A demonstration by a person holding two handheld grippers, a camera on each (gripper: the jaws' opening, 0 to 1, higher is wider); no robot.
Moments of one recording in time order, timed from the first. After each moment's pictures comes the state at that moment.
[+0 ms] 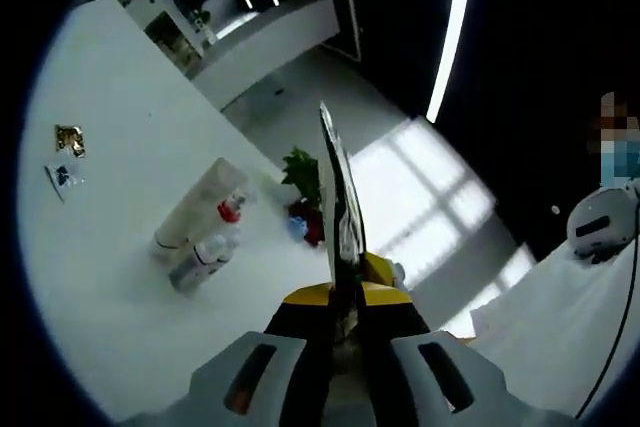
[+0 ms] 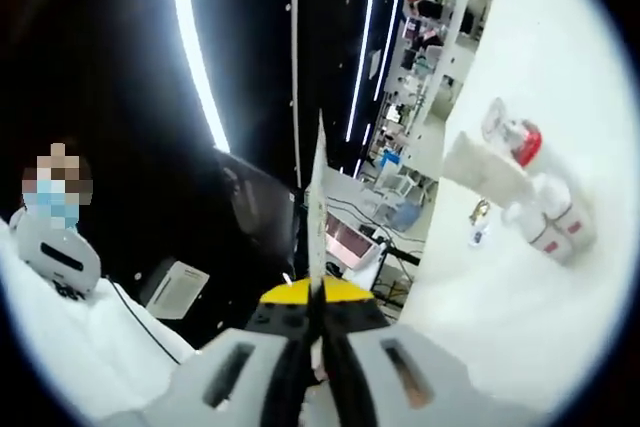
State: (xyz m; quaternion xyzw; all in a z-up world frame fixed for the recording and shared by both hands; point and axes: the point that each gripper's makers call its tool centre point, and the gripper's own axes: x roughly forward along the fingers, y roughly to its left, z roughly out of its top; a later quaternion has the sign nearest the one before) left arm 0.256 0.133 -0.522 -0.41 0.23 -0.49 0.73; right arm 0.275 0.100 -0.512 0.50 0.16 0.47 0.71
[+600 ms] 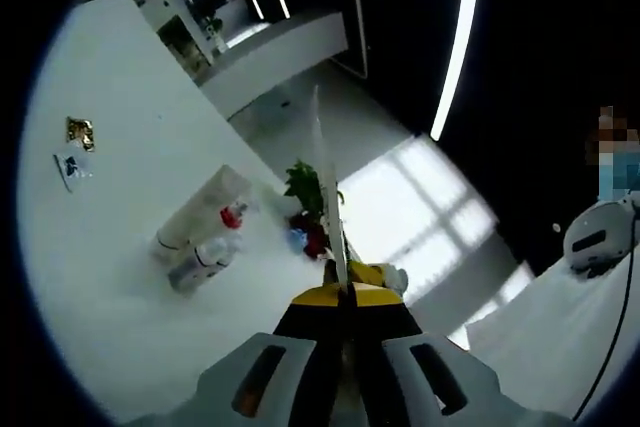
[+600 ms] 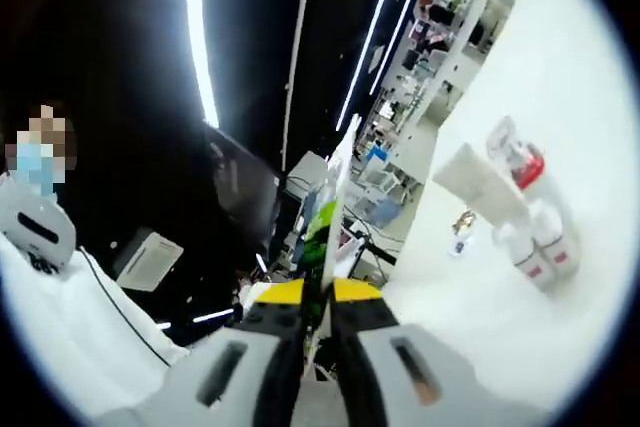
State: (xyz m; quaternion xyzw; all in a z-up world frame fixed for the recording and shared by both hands) left arm 0.257 0.140 -0.512 -0.44 0.22 -0.48 0.73; right arm 0.280 0.108 -0.521 0.39 0.17 0.47 0.77
